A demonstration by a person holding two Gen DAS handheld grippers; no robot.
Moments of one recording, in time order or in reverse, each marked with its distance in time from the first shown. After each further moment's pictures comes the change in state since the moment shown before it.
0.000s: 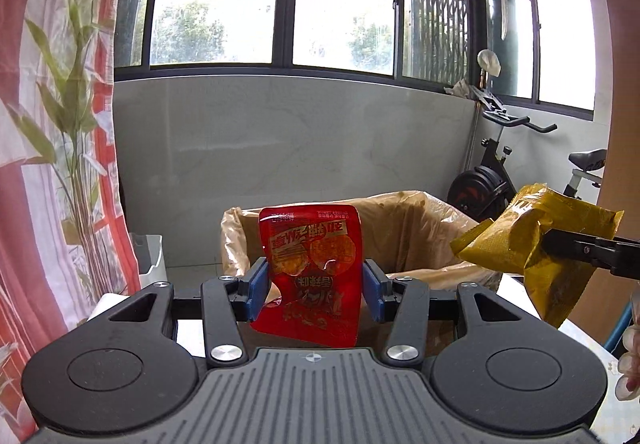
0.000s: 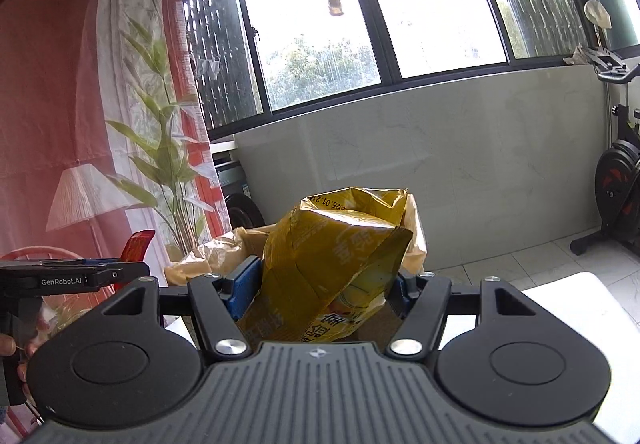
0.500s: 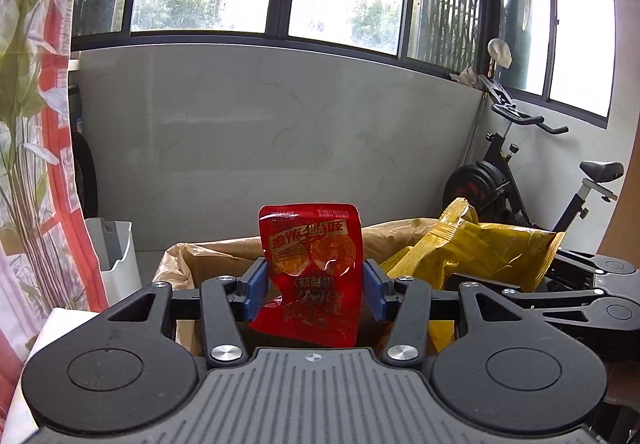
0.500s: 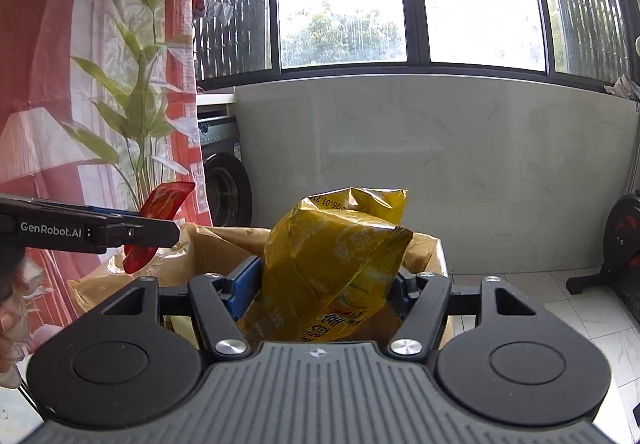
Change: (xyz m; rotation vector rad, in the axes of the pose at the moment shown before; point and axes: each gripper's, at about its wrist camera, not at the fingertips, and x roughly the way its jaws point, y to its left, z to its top) left arm 0.139 -0.007 0.043 -0.056 0.089 -0.042; right arm 0.160 -0.013 0.039 -0.173 0.143 -0.021
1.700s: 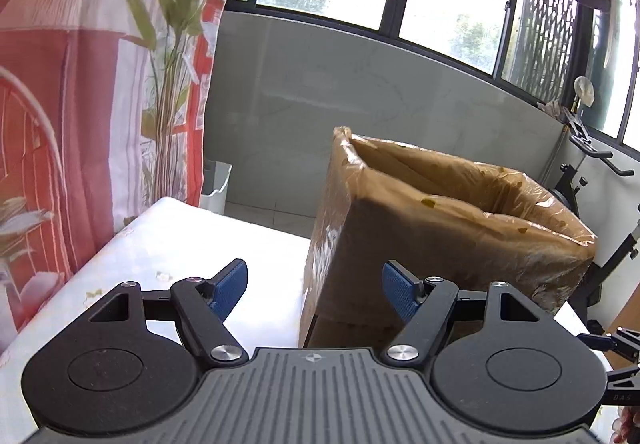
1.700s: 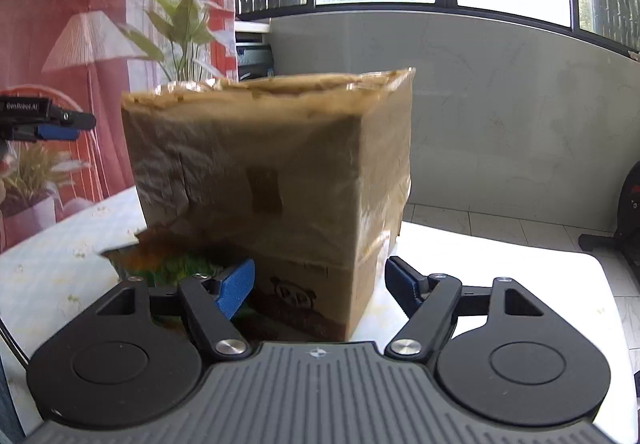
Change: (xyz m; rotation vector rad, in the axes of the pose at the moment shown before) left arm -0.115 0.072 -0.129 -0.239 0.008 0.237; right arm -0.083 -0.036 -0.138 -0.103 0.168 0.102
